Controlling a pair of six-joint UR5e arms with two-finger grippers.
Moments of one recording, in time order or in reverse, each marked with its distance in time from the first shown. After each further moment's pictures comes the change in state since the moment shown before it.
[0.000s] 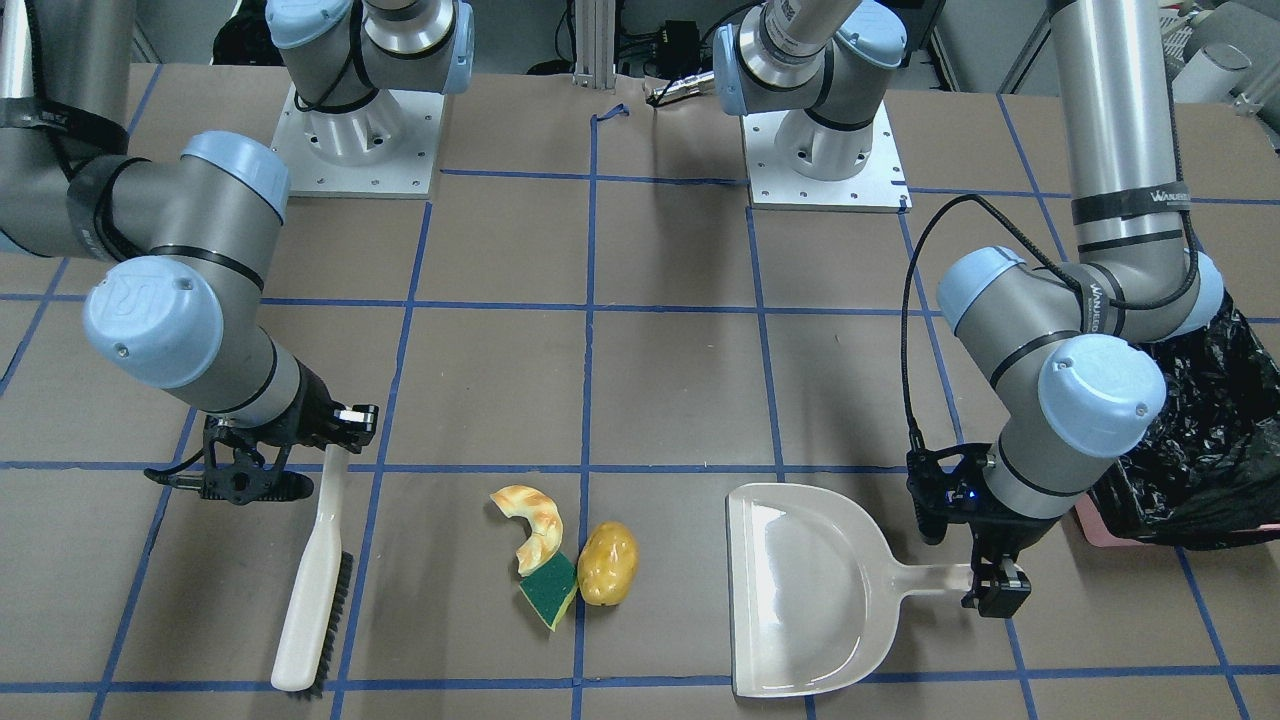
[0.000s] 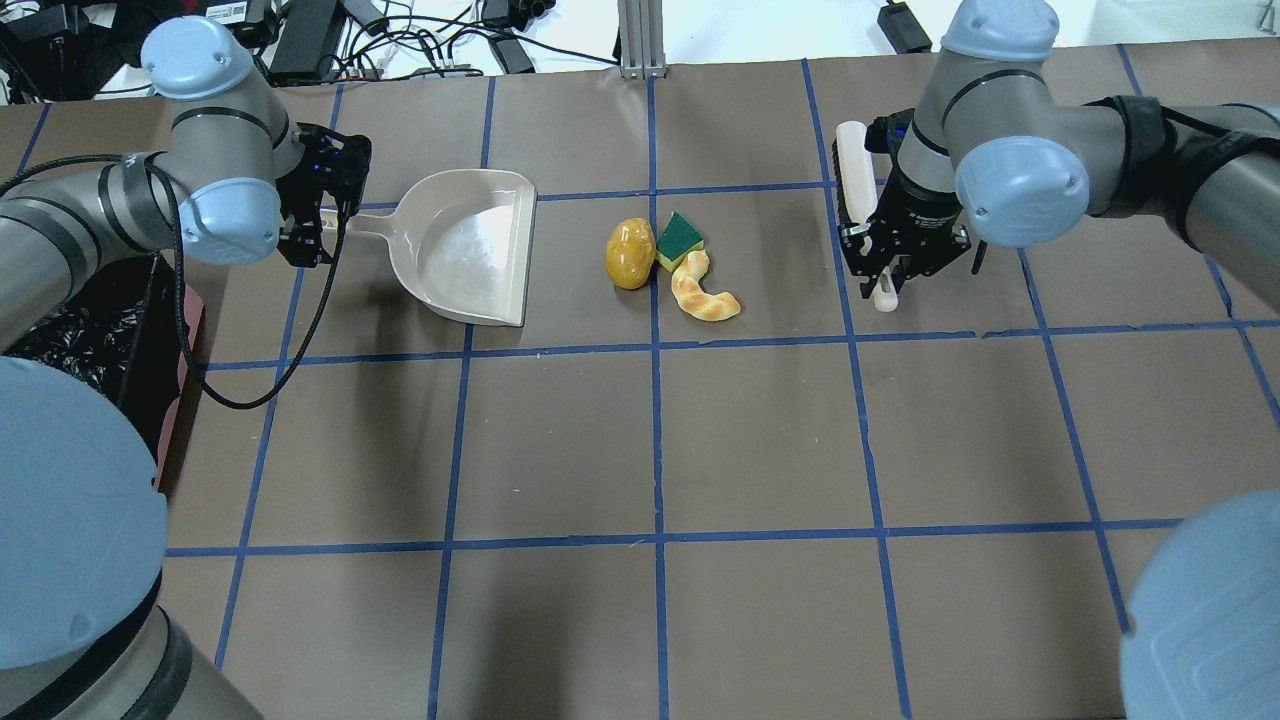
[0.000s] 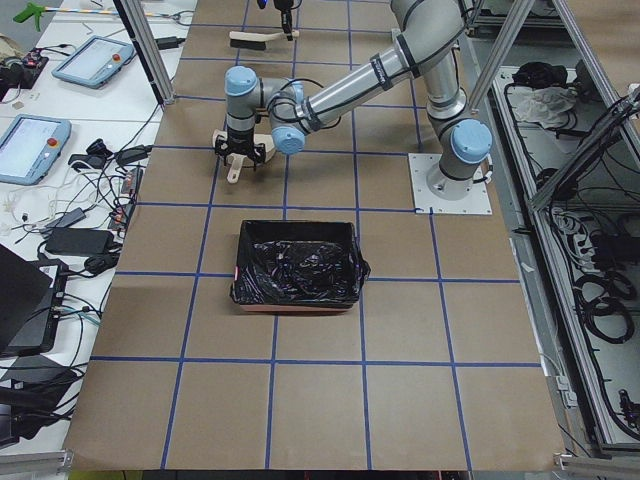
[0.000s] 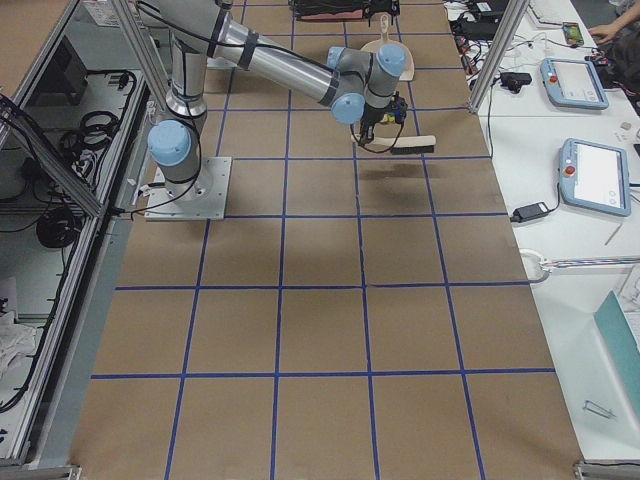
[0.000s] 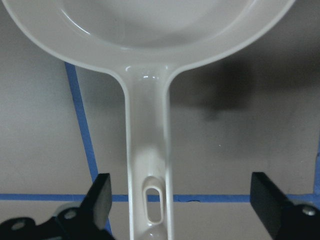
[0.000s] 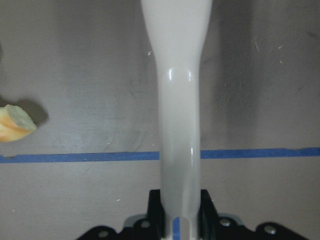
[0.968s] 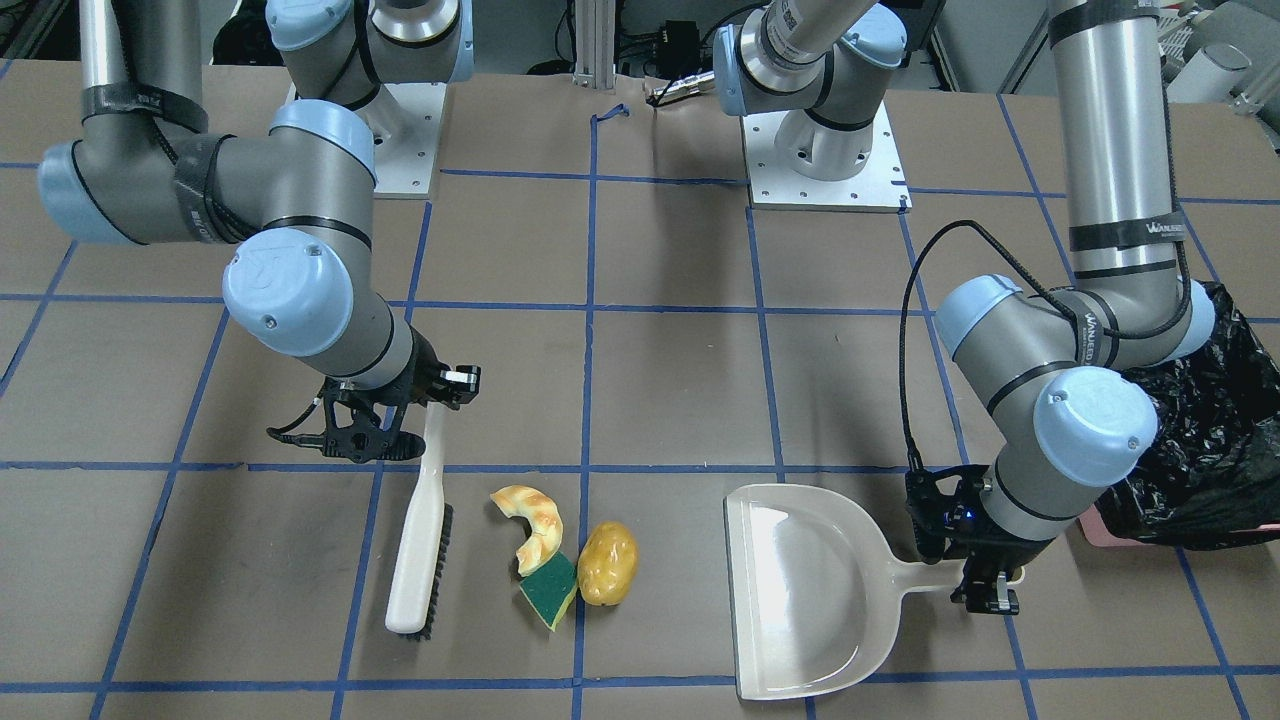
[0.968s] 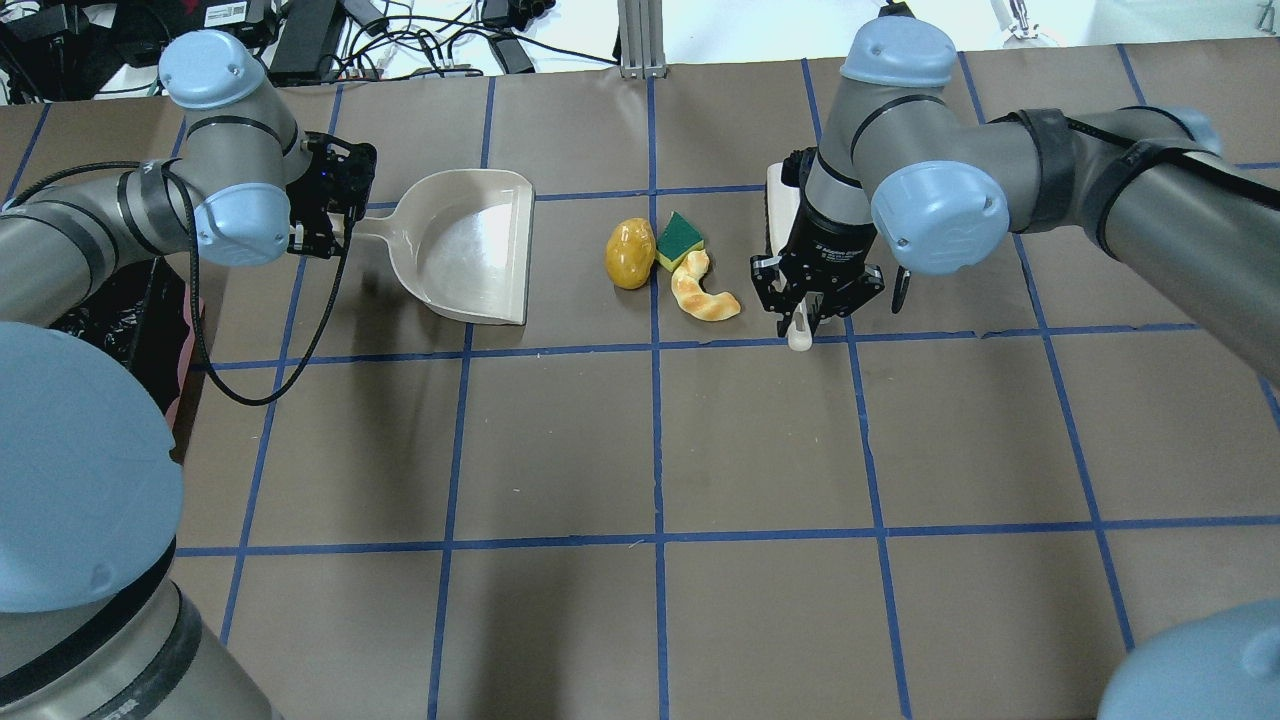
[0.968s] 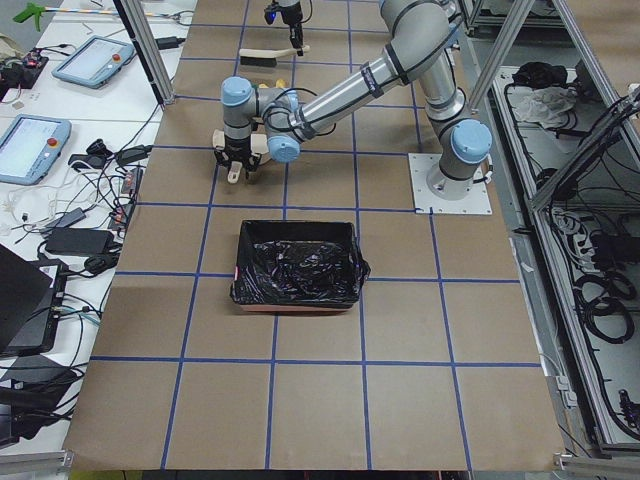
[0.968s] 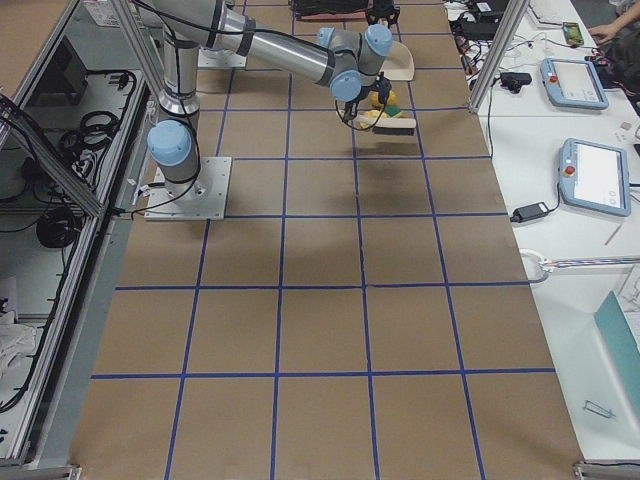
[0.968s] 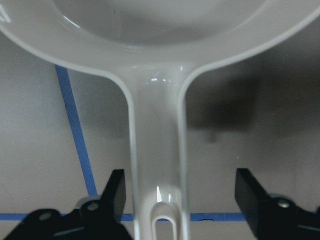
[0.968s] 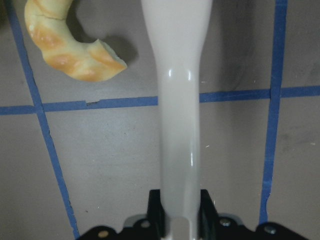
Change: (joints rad) left arm 0.006 -0.043 0.019 0.013 0.001 -0.004; right arm 0.126 -0.028 0.016 0.091 0.086 0.142
